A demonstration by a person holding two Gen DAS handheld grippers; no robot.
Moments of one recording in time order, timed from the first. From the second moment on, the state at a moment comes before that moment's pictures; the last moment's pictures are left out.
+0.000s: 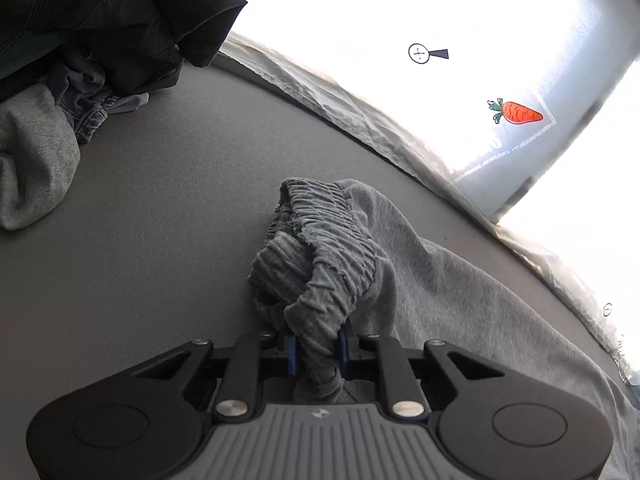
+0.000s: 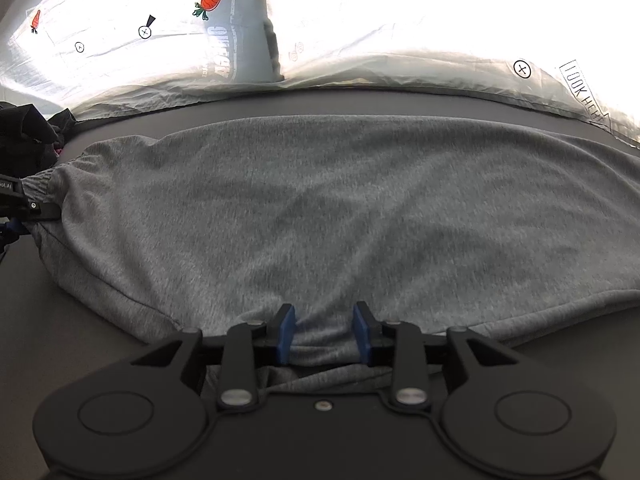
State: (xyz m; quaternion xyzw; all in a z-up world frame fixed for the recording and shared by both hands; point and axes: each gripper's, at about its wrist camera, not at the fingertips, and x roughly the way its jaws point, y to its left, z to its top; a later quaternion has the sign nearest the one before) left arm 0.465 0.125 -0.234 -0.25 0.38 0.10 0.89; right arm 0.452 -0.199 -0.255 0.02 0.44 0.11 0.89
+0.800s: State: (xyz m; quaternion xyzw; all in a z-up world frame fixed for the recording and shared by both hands) left arm 0.445 0.050 -0.238 -0.20 0.44 -0.10 0.87; right arm 0.458 -0.233 -0.234 0.21 0.46 0.10 0.86
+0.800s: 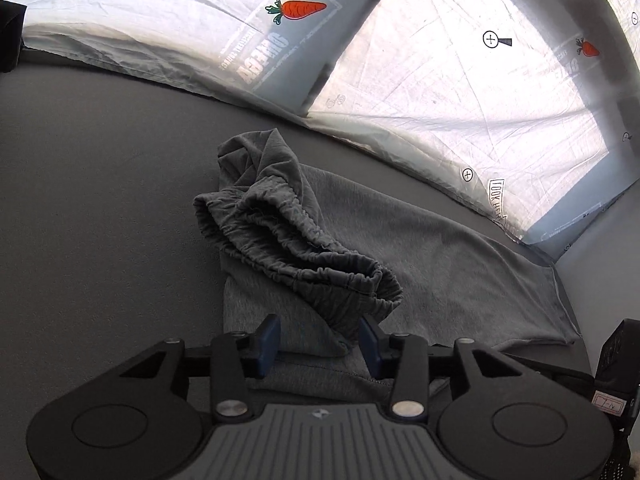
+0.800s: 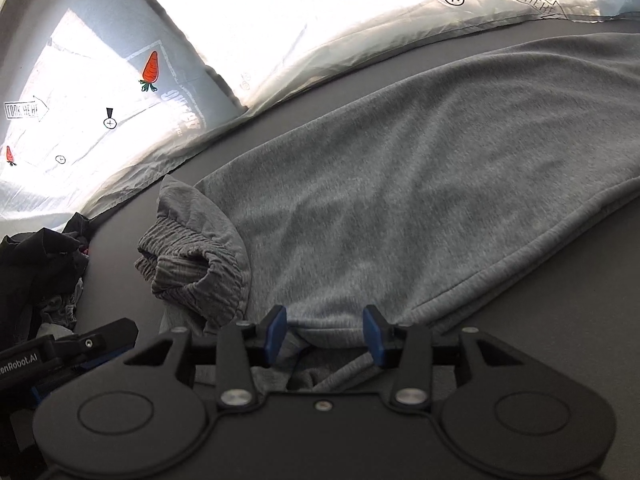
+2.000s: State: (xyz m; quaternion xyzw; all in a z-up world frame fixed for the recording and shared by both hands) left arm 0.473 0.079 -0.275 -0.23 0.51 -0.01 0.83; right arm 0.512 -0.109 -0.226 -0.11 0.41 0.25 0.87
